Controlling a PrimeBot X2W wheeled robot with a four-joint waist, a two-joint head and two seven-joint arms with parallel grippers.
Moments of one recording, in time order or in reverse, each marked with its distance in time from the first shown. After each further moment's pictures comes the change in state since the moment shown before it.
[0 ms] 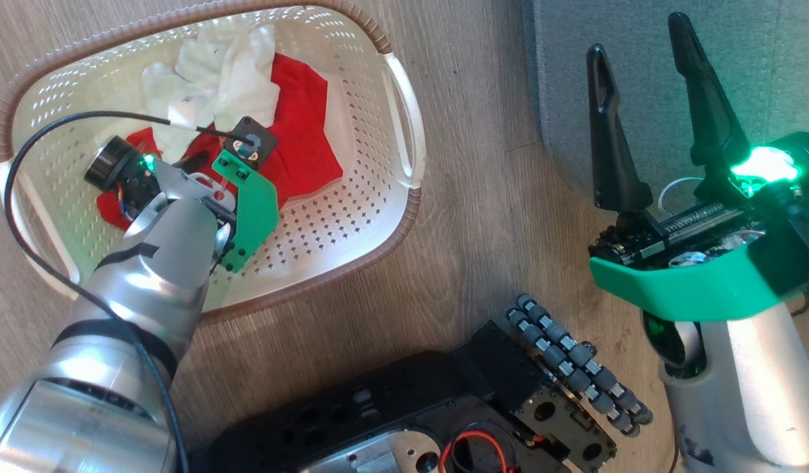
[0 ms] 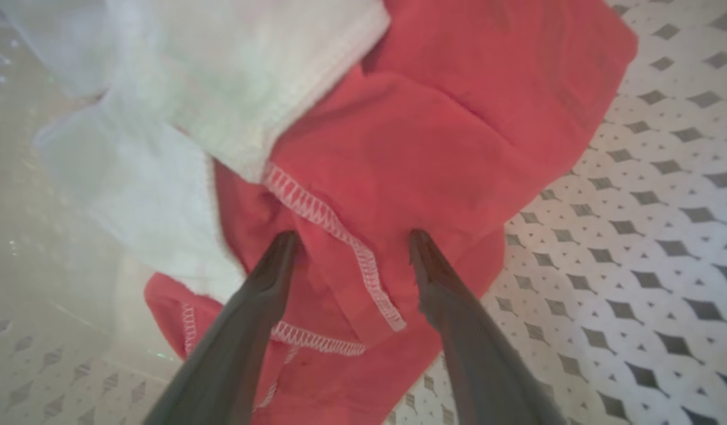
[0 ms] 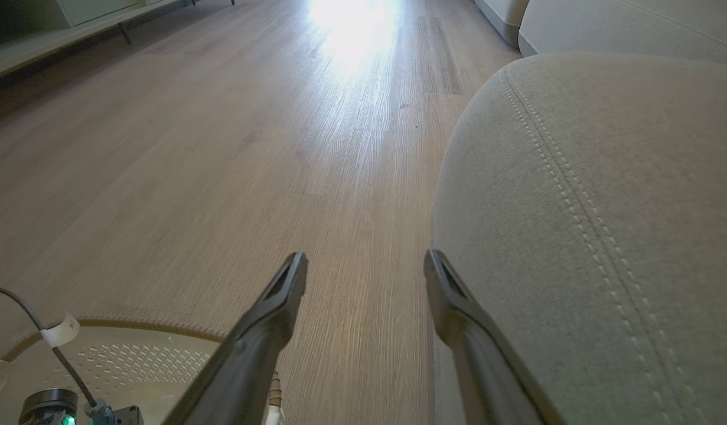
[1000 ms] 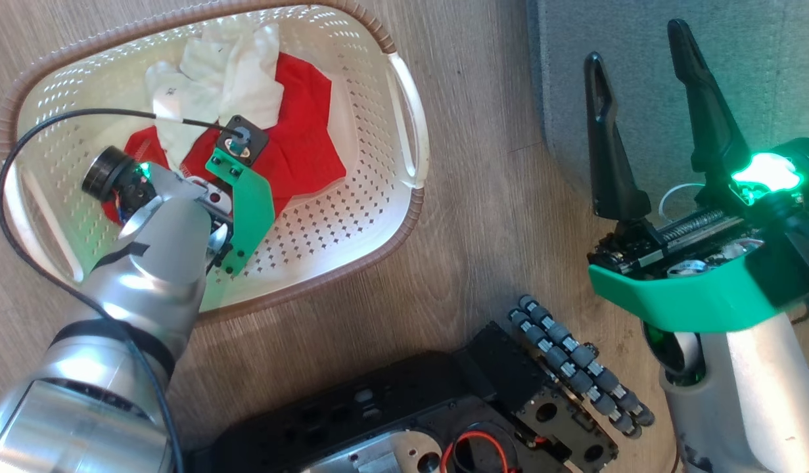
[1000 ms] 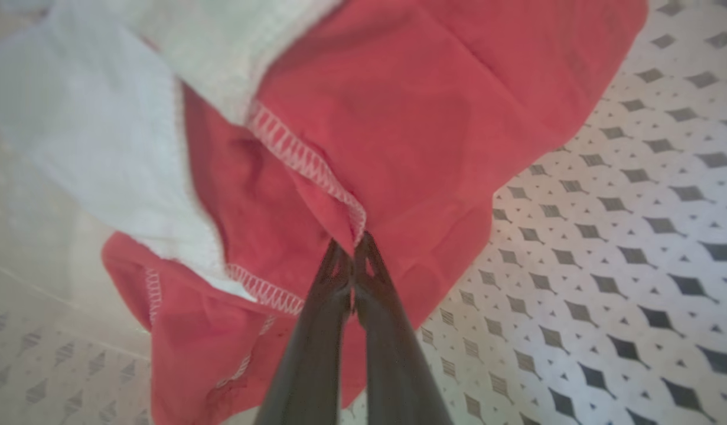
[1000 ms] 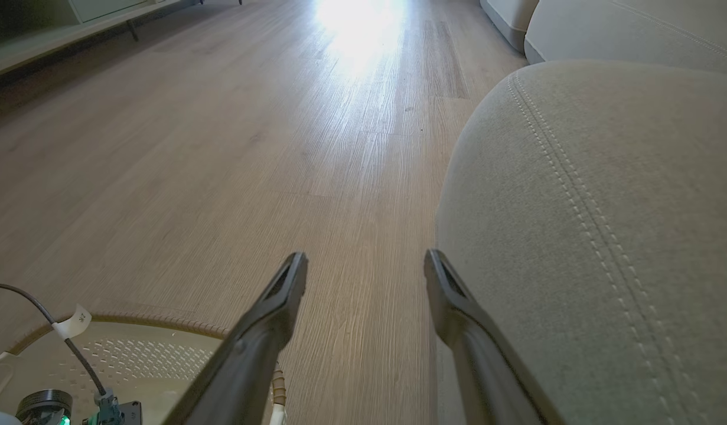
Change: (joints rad) left arm 0.000 0.005 -0.002 0.000 -0.091 -0.038 0.077; right arm 0.019 0.000 0.004 -0.025 -0.026 0.000 0.000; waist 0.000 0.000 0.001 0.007
